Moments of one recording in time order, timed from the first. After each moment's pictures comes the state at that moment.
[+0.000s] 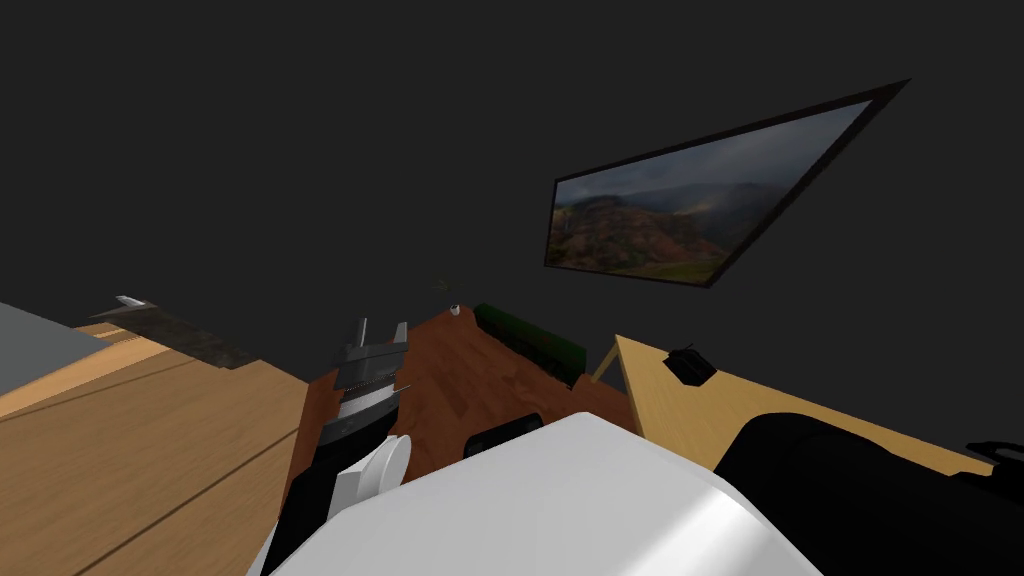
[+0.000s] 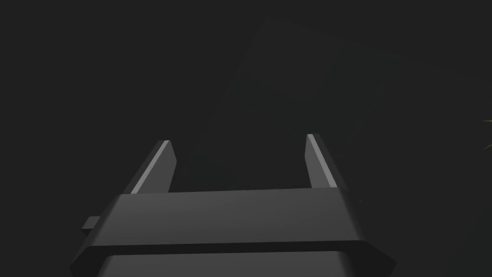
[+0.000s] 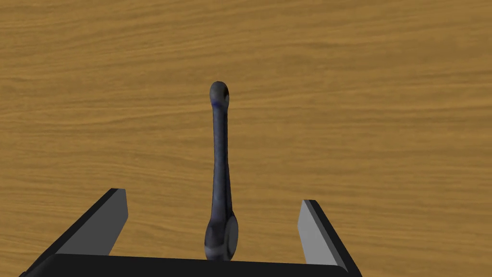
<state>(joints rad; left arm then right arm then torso) 0.51 0.02 -0.06 -2.29 0.07 -0.43 0.16 0.65 -0.79 -0.01 -0.76 1.80 -0.32 0.08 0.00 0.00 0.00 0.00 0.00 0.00</state>
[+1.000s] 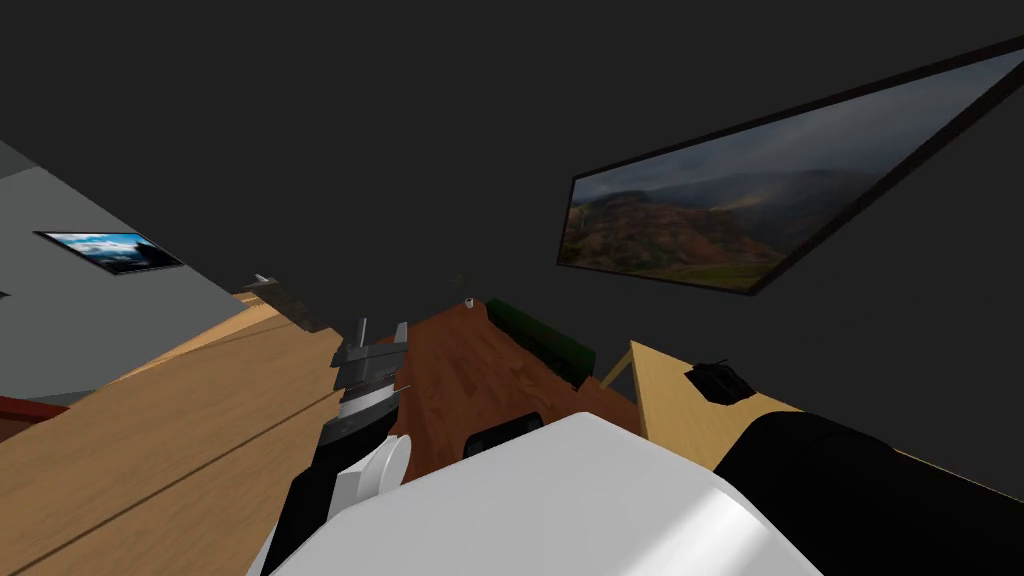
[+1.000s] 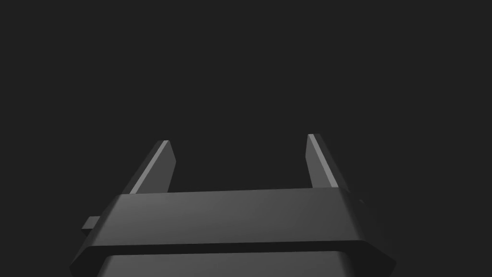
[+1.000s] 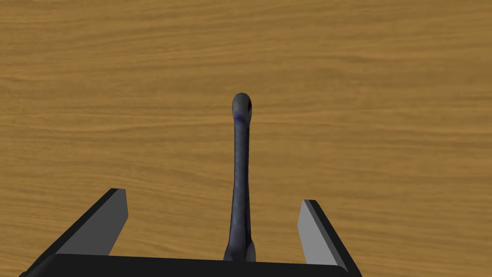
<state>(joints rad) 0.51 0.02 -0.06 -2.29 0.07 -0.43 0.16 0.57 -0.76 0.01 -0.62 1.80 -0.33 0.04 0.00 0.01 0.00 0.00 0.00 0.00</state>
